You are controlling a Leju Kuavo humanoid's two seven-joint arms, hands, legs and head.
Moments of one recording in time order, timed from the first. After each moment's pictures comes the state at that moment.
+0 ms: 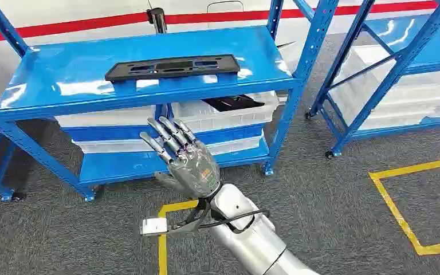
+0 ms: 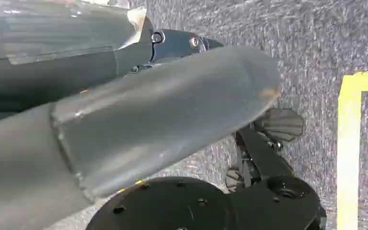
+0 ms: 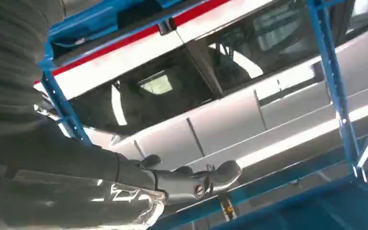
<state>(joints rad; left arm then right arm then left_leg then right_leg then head) -0.11 -0.14 1.18 -0.20 -1.19 -0.16 -0.21 -0.39 0.16 0.59 -1.23 1.27 -0.63 -0.27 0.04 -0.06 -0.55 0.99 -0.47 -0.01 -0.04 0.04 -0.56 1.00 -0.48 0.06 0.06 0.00</state>
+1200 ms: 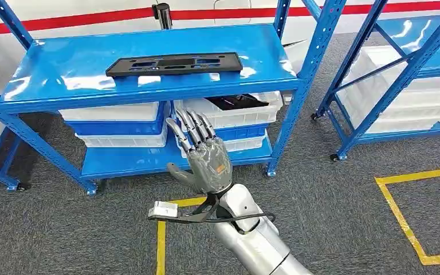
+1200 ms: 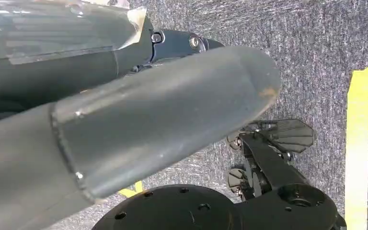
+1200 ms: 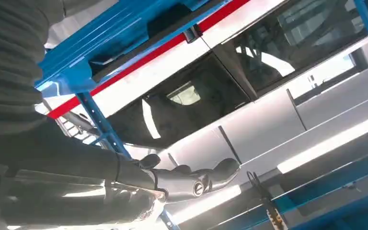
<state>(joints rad) -0.10 -0.15 1.15 -0.20 -1.22 -0.09 -0.22 -0.34 0.16 0.53 -1.26 1.24 -0.66 -0.19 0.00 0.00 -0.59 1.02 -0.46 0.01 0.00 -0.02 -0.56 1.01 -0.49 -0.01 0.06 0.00</state>
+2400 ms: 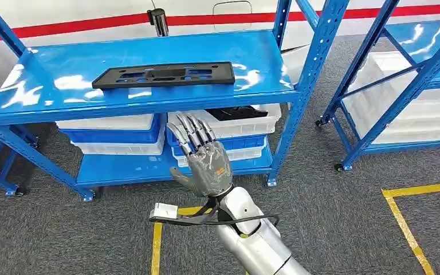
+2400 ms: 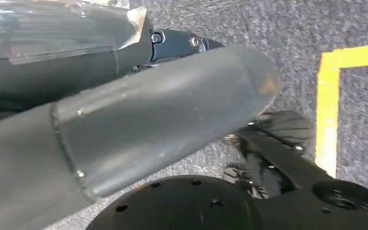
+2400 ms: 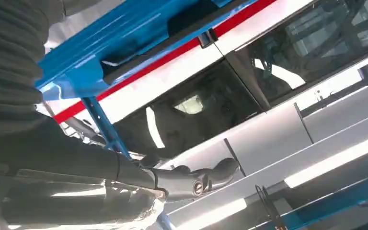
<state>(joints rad) -0.10 -0.15 1.15 -0.20 -1.22 -0.07 -0.24 -0.32 0.15 0.53 -1.27 1.28 -0.63 -0.16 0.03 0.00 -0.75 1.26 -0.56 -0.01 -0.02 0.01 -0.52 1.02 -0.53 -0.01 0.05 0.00</state>
